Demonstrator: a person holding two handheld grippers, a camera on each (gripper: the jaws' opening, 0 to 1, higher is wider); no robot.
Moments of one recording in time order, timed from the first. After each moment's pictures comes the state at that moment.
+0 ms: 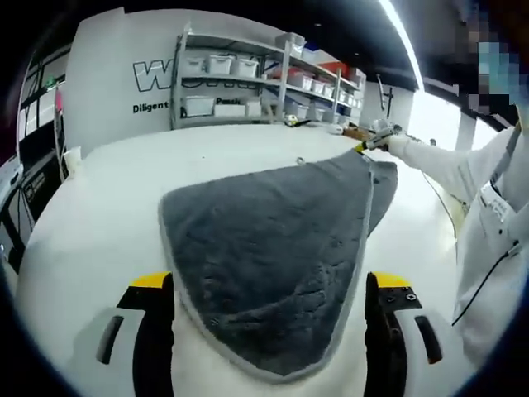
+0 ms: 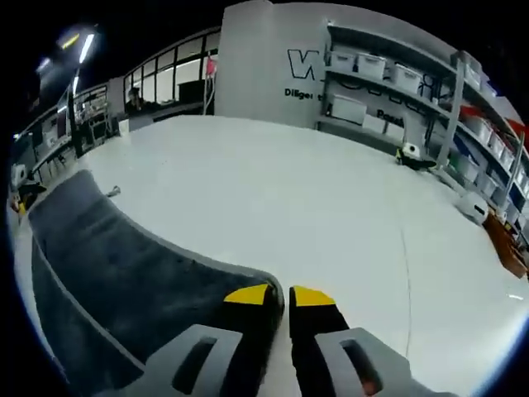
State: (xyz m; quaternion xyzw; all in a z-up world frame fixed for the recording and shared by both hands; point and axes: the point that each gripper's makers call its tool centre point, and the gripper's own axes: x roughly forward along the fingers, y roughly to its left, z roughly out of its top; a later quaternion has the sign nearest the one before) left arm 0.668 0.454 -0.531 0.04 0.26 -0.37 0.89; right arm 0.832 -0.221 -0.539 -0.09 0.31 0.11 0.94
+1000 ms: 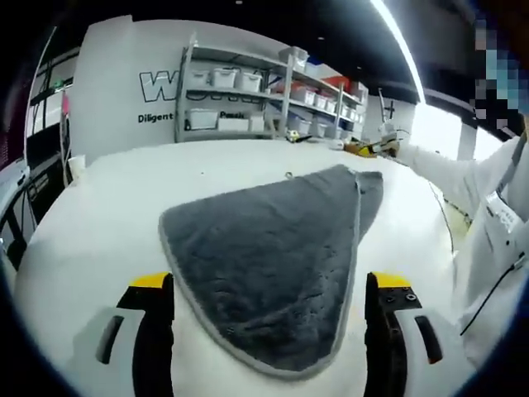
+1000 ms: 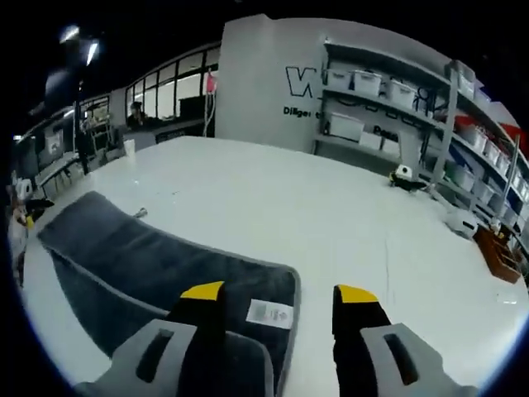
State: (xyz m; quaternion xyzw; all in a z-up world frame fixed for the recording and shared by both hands) left arm 0.662 0.438 -0.502 0.01 0.20 -0.36 0.91; right arm 0.775 -0.212 -0.463 -0.08 0.26 0.12 0.95
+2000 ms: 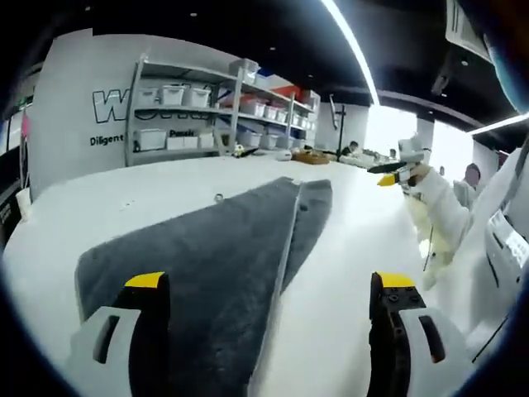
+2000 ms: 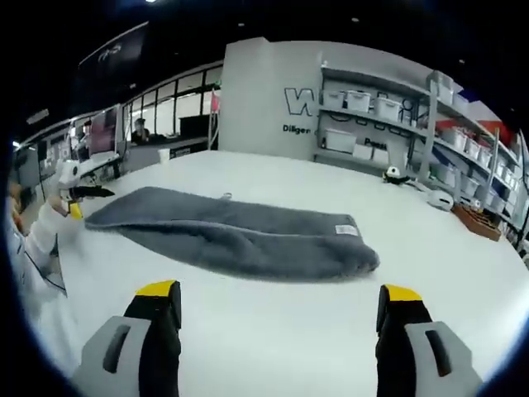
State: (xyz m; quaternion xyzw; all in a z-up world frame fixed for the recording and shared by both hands) left arm 0.628 0.310 -0.489 0.03 0.17 -0.50 0.85; right arm 0.554 -0.091 -0.468 -0.06 0.22 0.08 0.97
